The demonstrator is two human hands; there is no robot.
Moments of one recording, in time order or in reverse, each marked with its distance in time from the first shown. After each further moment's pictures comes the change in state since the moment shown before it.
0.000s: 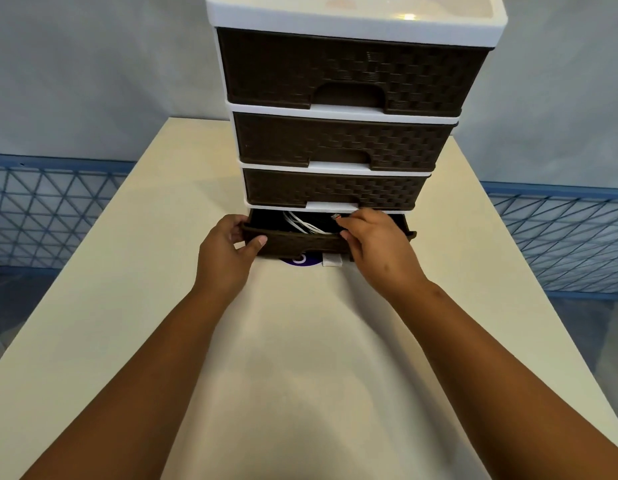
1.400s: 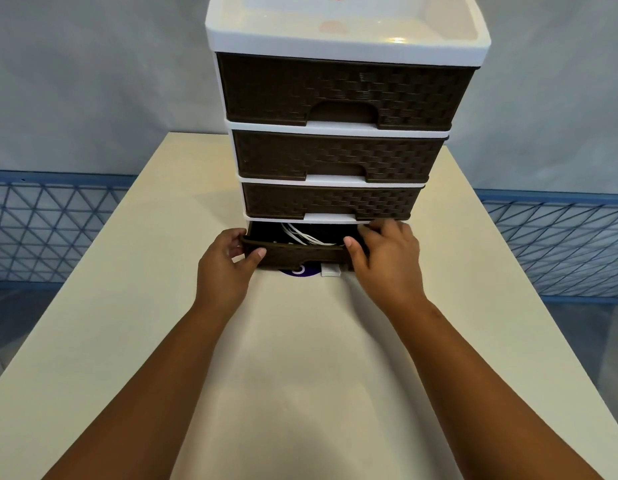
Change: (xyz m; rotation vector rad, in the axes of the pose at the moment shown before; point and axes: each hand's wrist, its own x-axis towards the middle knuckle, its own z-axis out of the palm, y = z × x) left_hand -0.003 -0.004 0.002 -0.035 0.040 0.006; right_hand -0.012 0.011 0.012 -0.058 0.131 0.266
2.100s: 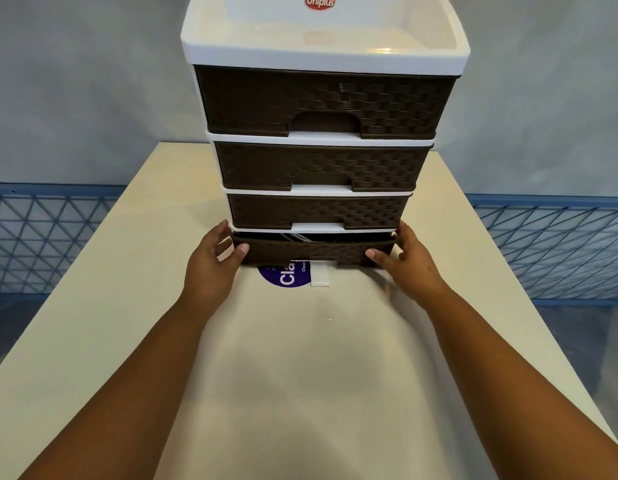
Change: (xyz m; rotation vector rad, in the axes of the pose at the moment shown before) left_hand 0.027 -0.003 0.006 -0.096 -0.087 -0.060; right_hand 0.023 0.065 -0.007 0.661 -0.273 0.366
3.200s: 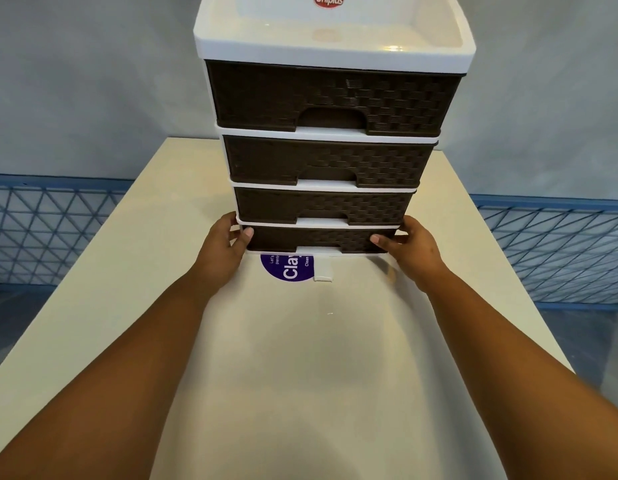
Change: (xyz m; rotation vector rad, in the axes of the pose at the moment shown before) left_hand 0.018 0.005 0.000 0.083 -0.136 0.033; right_hand 0.022 0.004 -0.002 0.081 0.037 0.070
